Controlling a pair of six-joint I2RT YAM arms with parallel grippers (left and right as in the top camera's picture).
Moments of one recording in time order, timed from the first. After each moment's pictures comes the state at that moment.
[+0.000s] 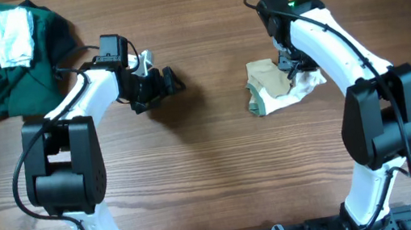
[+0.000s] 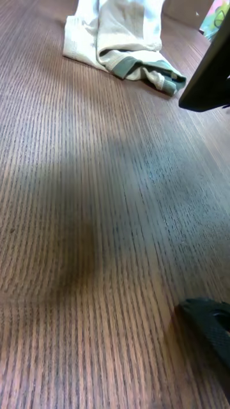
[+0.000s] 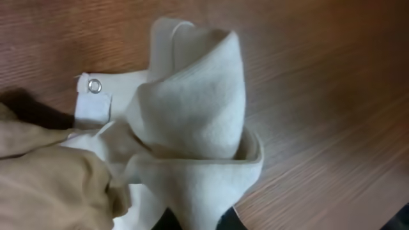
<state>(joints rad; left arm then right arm) -0.14 2.02 1.29 -0.62 0.58 -0.31 0.26 2.02 1.60 -1.22 0.50 0.51</state>
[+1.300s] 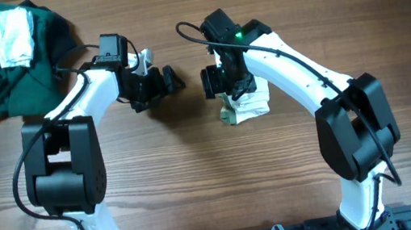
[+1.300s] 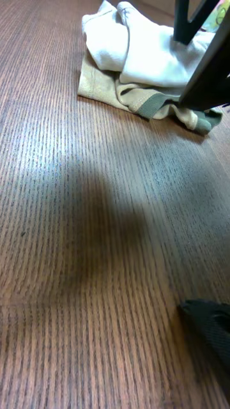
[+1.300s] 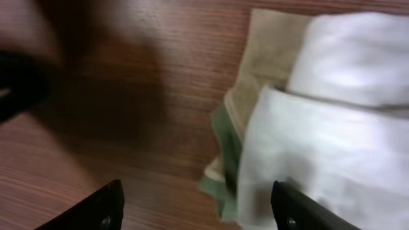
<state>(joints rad) -0.14 2.02 1.29 -0.61 0.57 -0.31 0.51 2.03 1.59 -0.97 -0.17 0.42</state>
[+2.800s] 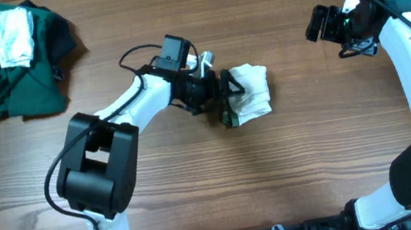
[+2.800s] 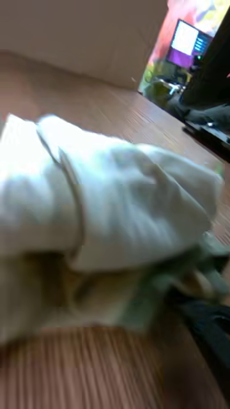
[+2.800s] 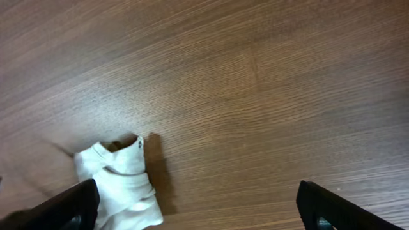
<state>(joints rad) -0.44 2.03 1.28 -0.42 0.78 -0.56 -0.07 1.70 1.55 -1.04 -0.10 0.29</state>
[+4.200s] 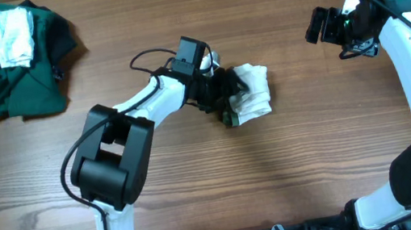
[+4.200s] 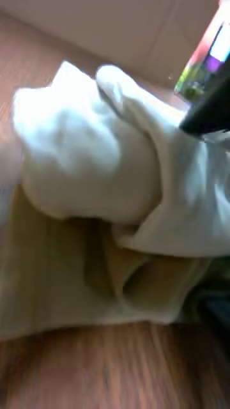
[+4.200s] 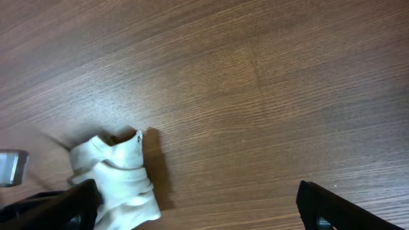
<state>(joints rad) -0.50 2.11 1.30 -0.30 0.68 -0.78 -0.07 1.70 1.55 -1.06 -0.10 0.28</state>
